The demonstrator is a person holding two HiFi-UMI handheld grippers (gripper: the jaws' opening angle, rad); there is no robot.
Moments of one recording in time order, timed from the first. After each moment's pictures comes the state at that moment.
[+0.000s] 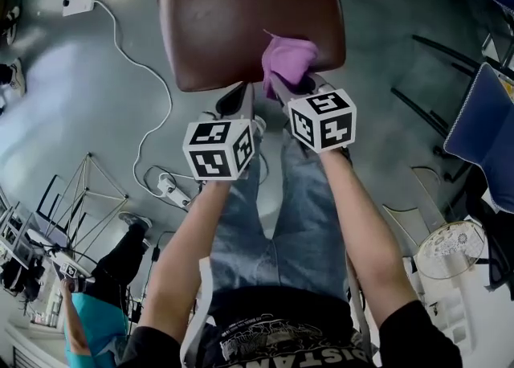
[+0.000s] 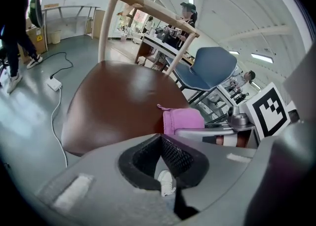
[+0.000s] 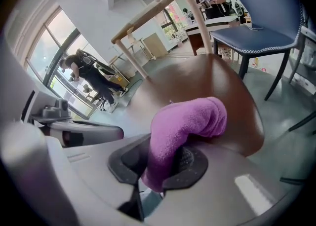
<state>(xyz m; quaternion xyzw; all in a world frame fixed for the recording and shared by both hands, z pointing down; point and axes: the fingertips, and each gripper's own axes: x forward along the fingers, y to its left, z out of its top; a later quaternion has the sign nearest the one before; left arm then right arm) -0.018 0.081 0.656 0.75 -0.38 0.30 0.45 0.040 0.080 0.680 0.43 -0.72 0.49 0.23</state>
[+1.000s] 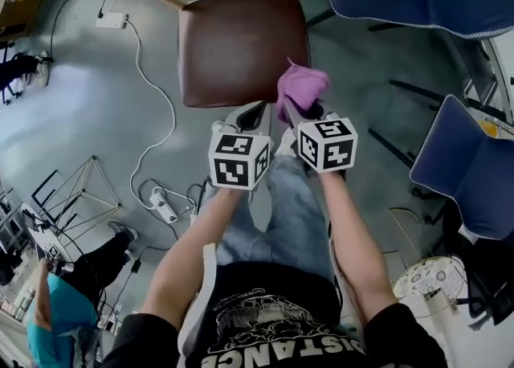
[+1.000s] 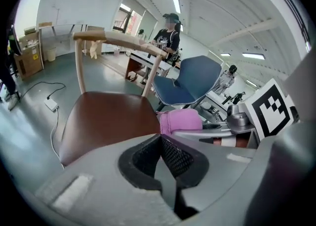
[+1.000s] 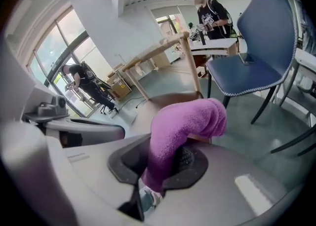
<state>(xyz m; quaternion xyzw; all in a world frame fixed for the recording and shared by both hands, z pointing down) 0.076 0.064 0.543 0.78 -0.39 0.28 0.40 0.128 0.060 0.568 0.45 -0.75 0.43 0.22</state>
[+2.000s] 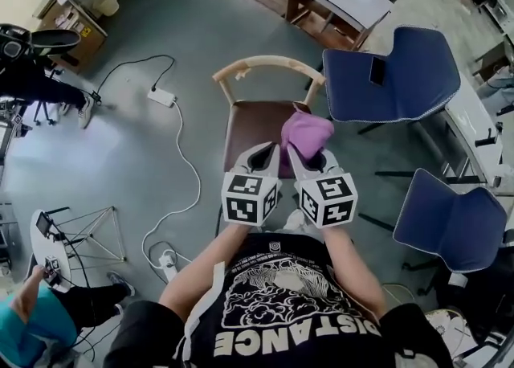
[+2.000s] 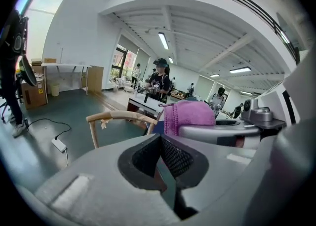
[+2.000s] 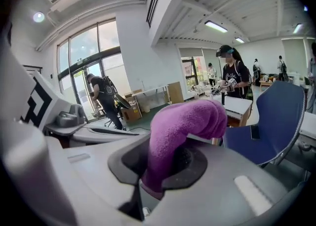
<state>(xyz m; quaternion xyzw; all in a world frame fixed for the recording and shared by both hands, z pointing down) 0.019 0.015 0.290 0.84 -0.45 0.15 0.28 0.057 0.018 0.277 0.48 -0.84 0.23 0.15</state>
